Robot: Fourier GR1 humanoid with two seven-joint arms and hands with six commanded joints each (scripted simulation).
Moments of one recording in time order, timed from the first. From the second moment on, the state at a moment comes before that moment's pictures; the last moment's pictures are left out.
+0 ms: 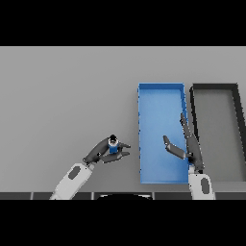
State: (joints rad) left arm -0.15 0.15 -0.57 -1.36 0.04 -0.10 -0.19; right arm 0.12 -0.15 0.07 -1.71 0.15 0.05 -0.10
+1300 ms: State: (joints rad) left arm -0.22 0.06 -0.52 -1.59 -0.01 -0.20 -0.06; right arm 0.14 -0.19 0.07 -1.77 0.20 0.03 -0.11
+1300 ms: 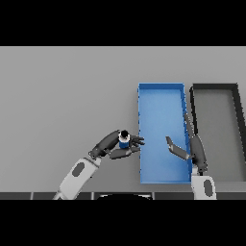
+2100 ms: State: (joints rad) left arm -0.21 0.02 -0.49 -1.61 -0.06 -0.26 -0.04; right arm -0.25 -0.38 0.21 -2.00 -0.34 0.46 0.28
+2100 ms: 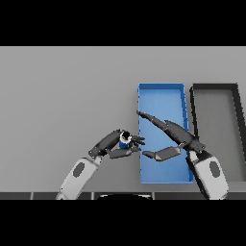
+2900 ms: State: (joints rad) left arm -0.19 -0.02 -0.43 -1.60 -0.09 -0.34 -0.02; right arm -0.58 -0.24 0.37 -1.81 -0.33 0.55 0.42
